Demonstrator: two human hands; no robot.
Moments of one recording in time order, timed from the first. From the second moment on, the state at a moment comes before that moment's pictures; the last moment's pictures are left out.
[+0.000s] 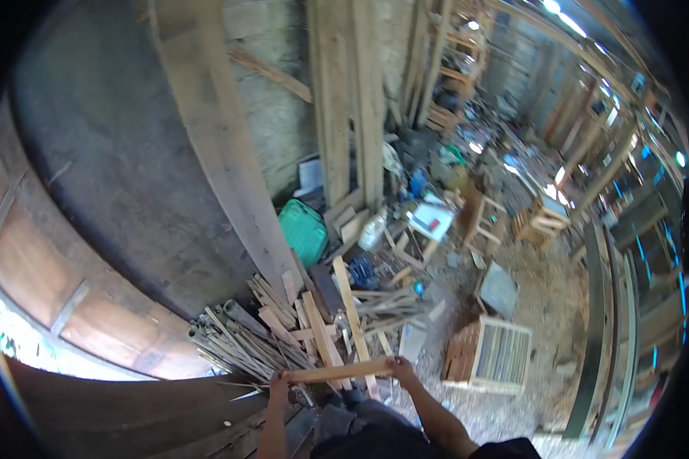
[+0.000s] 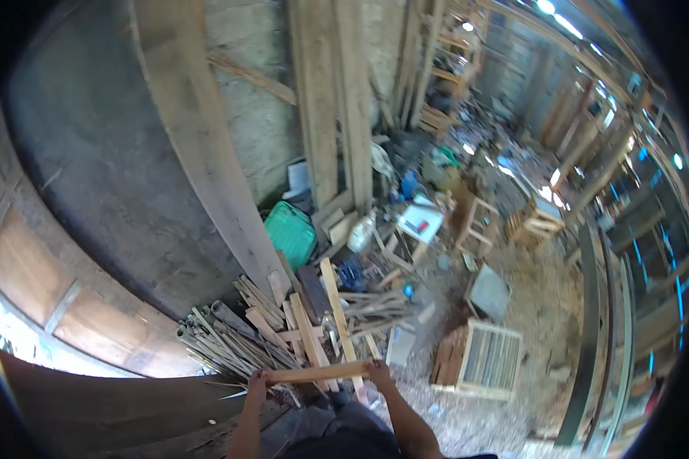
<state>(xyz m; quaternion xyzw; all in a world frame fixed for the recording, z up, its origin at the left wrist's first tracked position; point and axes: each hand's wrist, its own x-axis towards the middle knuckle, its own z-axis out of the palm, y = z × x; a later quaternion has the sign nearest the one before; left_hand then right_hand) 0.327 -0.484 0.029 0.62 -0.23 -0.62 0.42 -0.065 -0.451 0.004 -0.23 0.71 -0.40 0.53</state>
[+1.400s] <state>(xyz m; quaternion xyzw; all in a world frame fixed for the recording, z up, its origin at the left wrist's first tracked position) -0.216 -0.636 0.064 0.57 -0.39 -0.67 0.26 -0.567 -0.433 0.060 -0.05 0.71 -0.54 0.44</state>
